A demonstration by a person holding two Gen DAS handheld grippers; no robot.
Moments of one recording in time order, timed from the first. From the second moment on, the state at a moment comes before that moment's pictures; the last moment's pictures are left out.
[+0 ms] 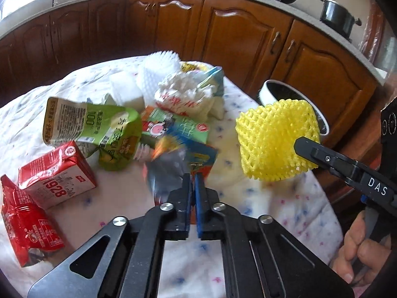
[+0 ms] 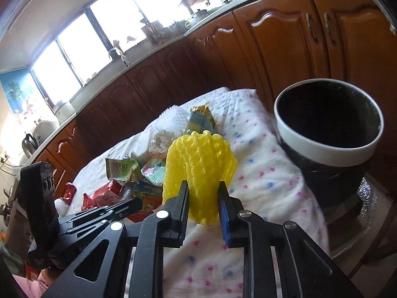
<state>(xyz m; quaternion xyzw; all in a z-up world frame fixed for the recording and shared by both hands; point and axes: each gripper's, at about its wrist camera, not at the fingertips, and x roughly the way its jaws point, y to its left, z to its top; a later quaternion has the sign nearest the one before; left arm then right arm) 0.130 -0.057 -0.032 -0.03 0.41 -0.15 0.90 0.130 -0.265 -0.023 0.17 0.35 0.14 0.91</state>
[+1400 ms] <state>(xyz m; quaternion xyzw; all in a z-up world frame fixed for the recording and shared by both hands) 0.260 -0.281 0.012 0.03 0.44 -0.30 0.85 0.212 -0.426 -0.008 0.09 0.38 -0.05 0.92</state>
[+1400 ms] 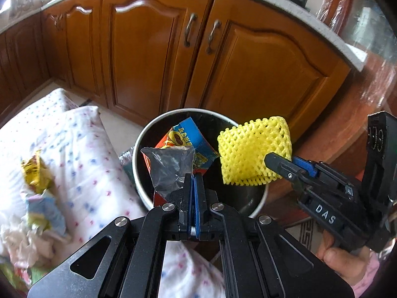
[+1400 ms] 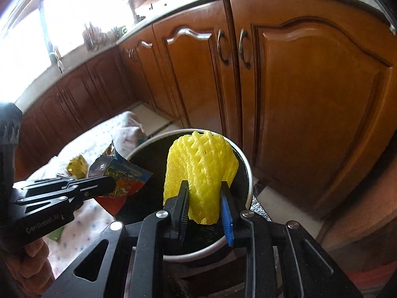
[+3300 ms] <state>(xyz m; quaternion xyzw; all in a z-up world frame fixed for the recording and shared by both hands) 0.166 -0.031 -0.007 -0.10 0.41 -0.13 0.90 0.179 -0.273 -0.013 0.18 0.35 0.12 0.91</state>
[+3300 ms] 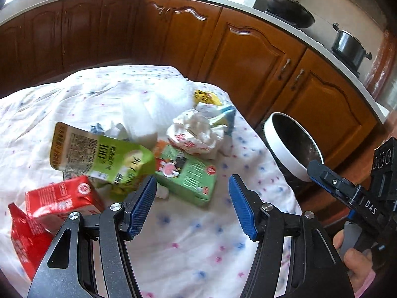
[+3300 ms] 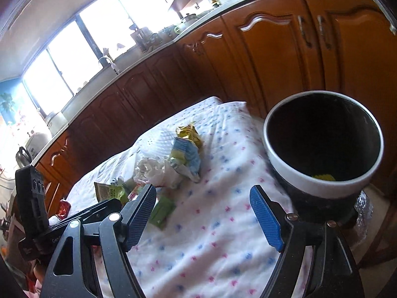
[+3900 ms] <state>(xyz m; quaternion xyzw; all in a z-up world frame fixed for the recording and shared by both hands) 0.233 -0.045 -0.008 -0.07 0.43 -0.12 0.89 0.287 -0.230 -0.029 0.16 0.39 0.18 0.89</state>
